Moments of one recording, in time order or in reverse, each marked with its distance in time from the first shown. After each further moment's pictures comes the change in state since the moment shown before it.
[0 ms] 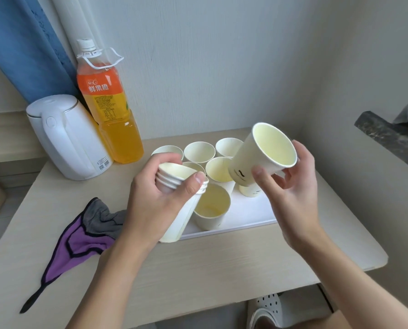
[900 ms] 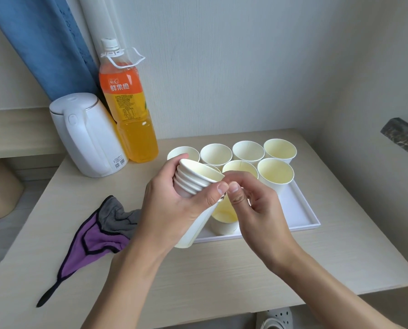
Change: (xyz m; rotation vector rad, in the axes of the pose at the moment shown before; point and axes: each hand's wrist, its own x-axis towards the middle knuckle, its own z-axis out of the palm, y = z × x) left_hand -0.001 0.004 -0.007 0.023 0.005 -0.073; right_hand -0.022 0.008 0.057 -0.082 -0.393 -0.017
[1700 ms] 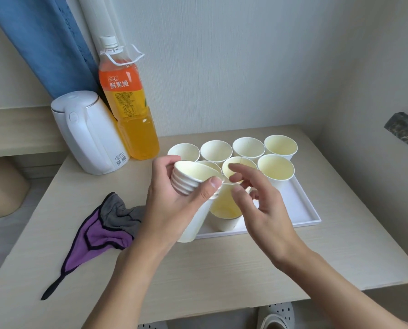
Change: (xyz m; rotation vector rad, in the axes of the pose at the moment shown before) left_hand -0.003 -0.018 0.006 -0.019 0.042 0.003; right_hand -0.005 0.006 -0.013 -0.117 0.042 0.106
